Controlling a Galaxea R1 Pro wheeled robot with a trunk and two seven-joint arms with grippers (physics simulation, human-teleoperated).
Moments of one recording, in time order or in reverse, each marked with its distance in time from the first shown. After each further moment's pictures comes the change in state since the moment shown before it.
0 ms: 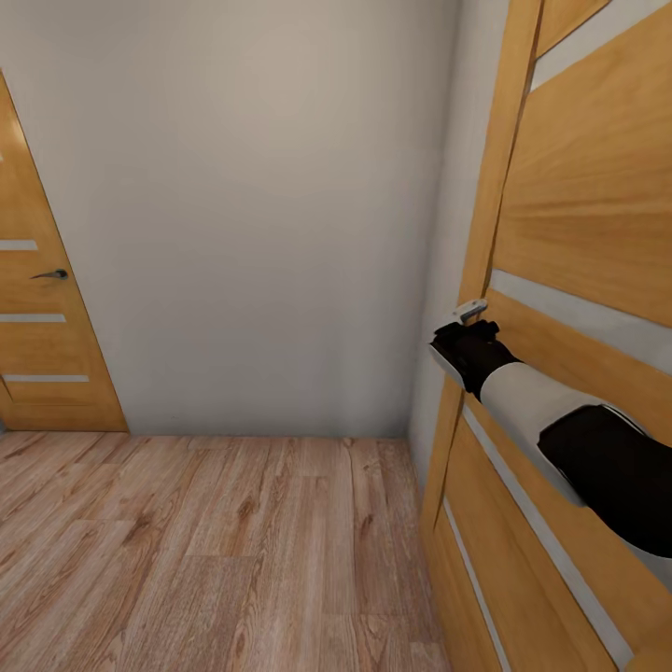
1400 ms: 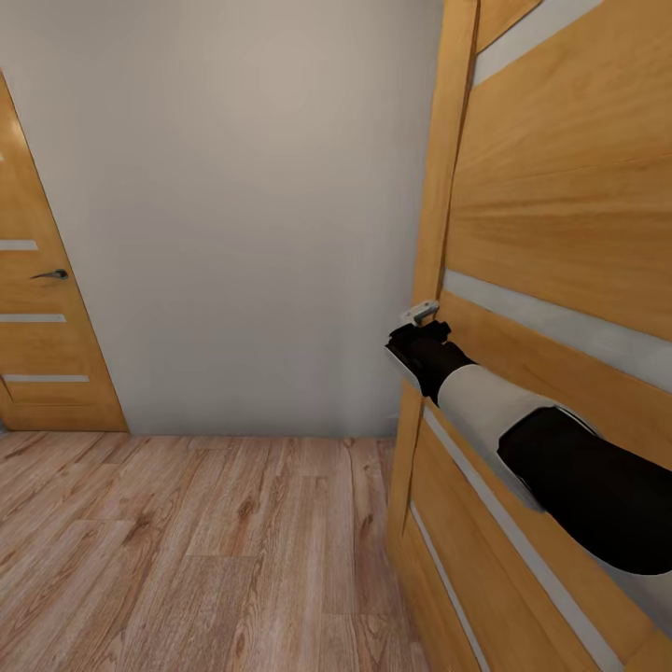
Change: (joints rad) left arm 0.000 0.000 -0.001 0.000 0.000 -0.001 0.000; right arm 0.001 0.154 -0.002 0.000 -0.014 0.000 0.000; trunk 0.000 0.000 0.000
